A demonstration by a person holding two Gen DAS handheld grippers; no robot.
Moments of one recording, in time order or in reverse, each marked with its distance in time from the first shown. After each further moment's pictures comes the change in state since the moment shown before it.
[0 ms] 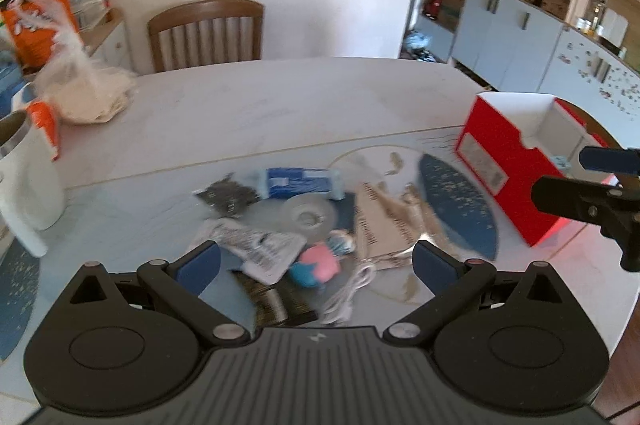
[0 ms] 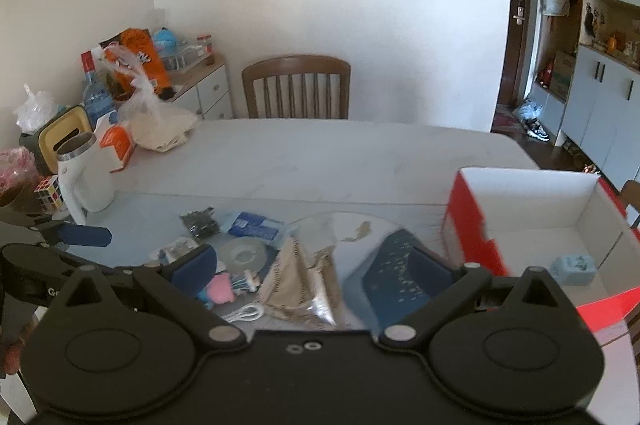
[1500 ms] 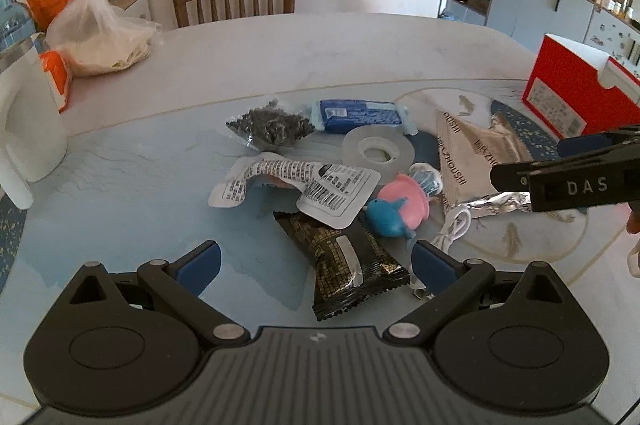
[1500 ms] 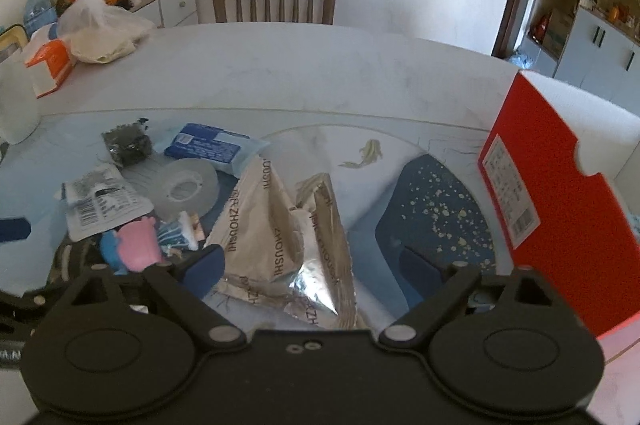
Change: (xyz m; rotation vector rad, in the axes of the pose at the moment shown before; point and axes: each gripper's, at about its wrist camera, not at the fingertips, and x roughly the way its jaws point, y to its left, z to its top) left arm 0.073 0.034 -0.057 0.001 0.030 0.087; right arm 0.139 0.007 -0.042 -0.012 0.199 -0.105
